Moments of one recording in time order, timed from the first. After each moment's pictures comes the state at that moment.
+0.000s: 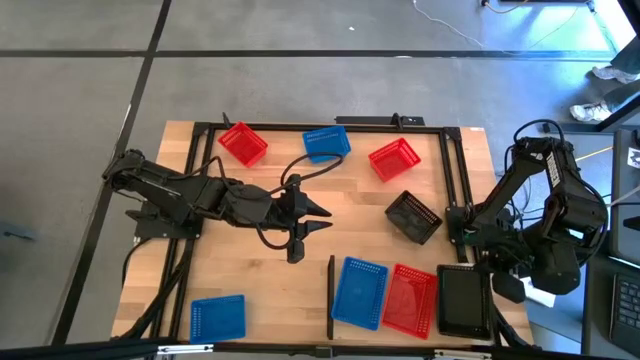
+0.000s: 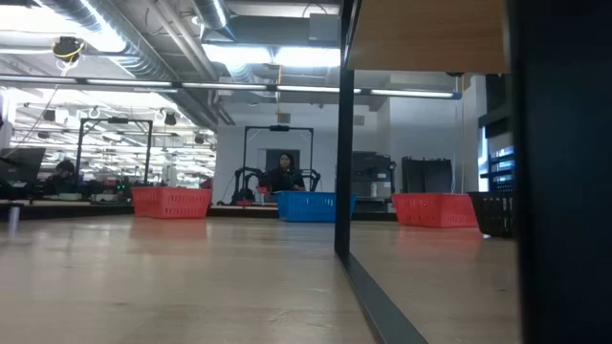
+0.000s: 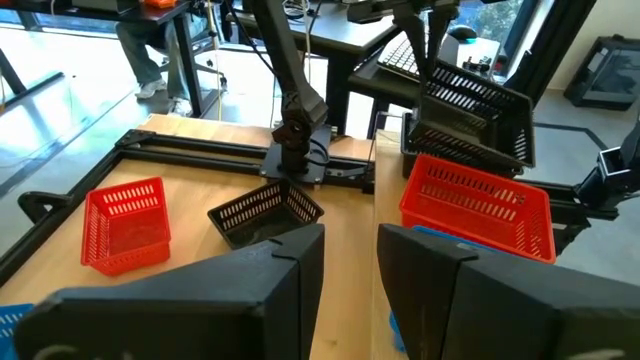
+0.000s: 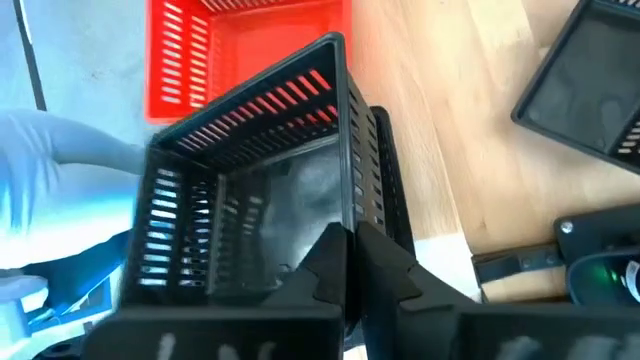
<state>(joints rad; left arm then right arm) -0.33 1.46 1.50 -0.29 -0.42 -0.20 1.24 1.16 1.51 -1.53 0.28 1.53</state>
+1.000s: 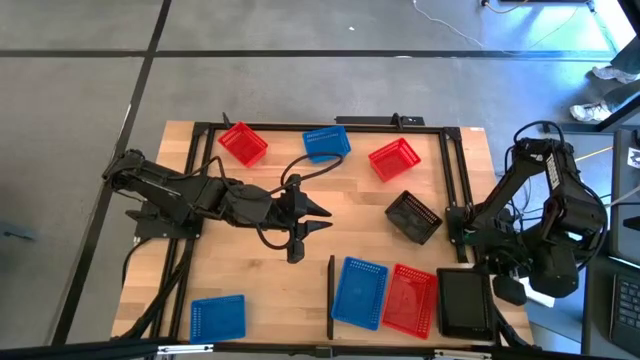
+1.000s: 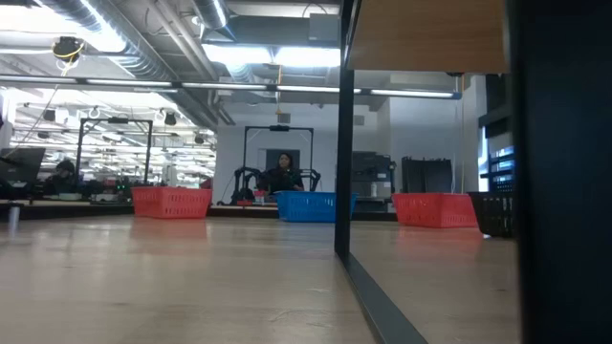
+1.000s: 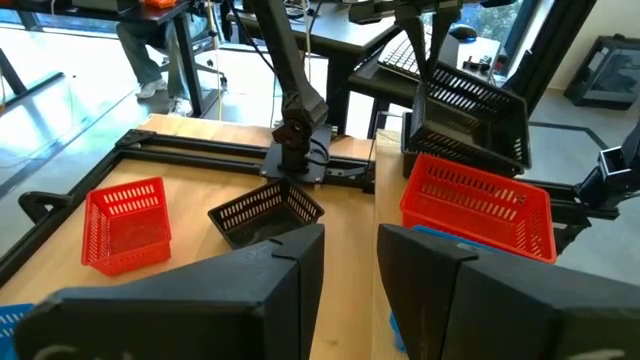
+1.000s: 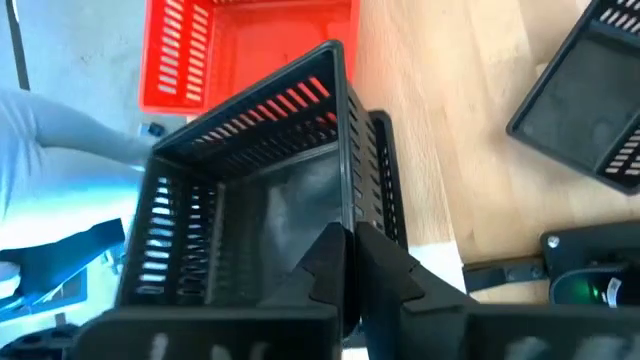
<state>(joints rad) -0.33 1.46 1.50 -0.29 -0.42 -0.20 1.24 1.17 1.51 -1.53 0.29 1.46</state>
